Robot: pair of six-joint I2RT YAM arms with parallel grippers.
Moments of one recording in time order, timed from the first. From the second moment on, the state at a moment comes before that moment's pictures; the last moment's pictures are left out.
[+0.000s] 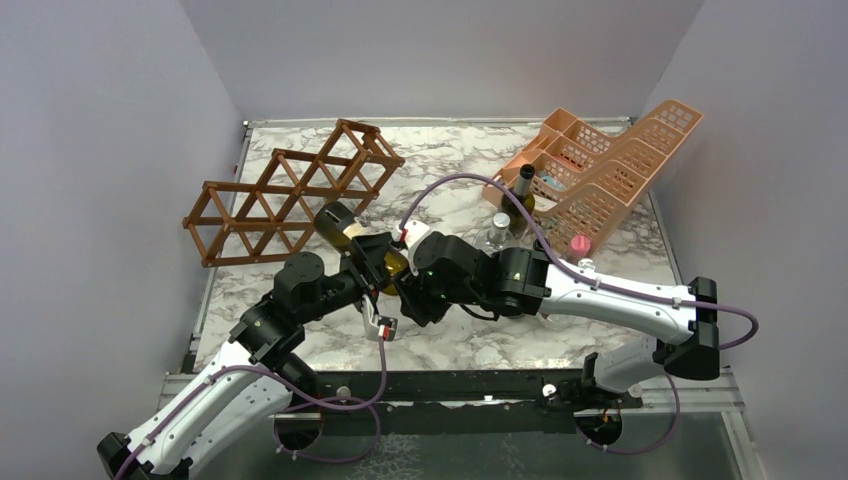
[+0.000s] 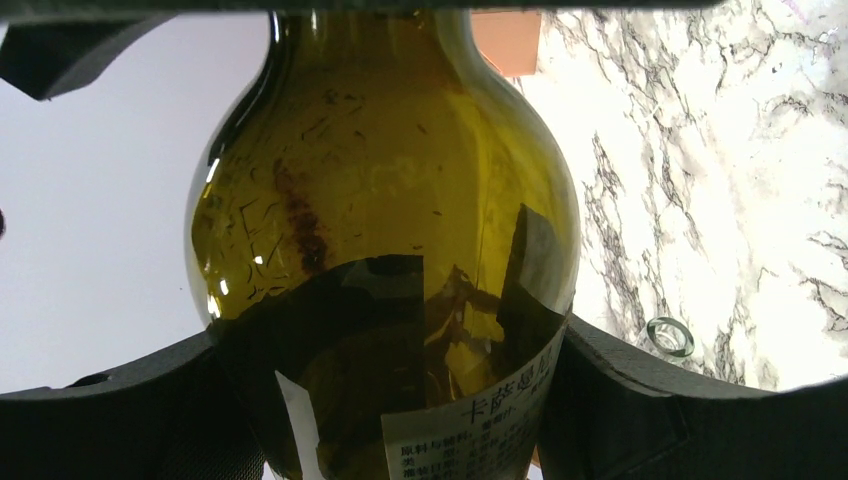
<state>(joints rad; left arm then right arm) -0.69 0.55 0.57 -0.28 0.32 1.62 1.28 1.44 1.40 -0.71 0.15 0.37</state>
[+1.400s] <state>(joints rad) -0.69 0.54 0.55 -0.25 0.30 1.65 1.29 1.38 1.27 -0.60 0.29 0.40</state>
